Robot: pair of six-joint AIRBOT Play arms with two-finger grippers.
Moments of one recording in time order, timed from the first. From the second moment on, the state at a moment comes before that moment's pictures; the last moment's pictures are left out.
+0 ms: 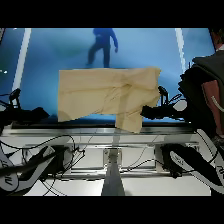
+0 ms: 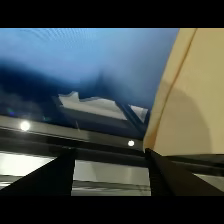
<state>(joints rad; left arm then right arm) 0.61 -0.96 0.57 1.25 -1.21 -1.16 0.13 -0.99 0.44 -0.87 0.91 1.44</state>
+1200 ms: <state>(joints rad) 0.61 -1.30 0.62 0.65 -1.34 -0.64 0.13 -0.97 0.67 -0.89 0.92 1.34</state>
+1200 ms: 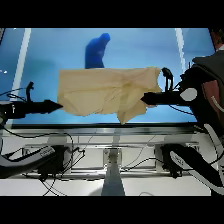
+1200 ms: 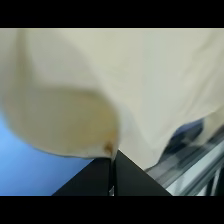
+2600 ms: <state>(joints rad) 0.36 -1.43 0.82 0.29 -0.62 -0.69 0.11 -1.57 1.16 -1.01 0.43 1.58</state>
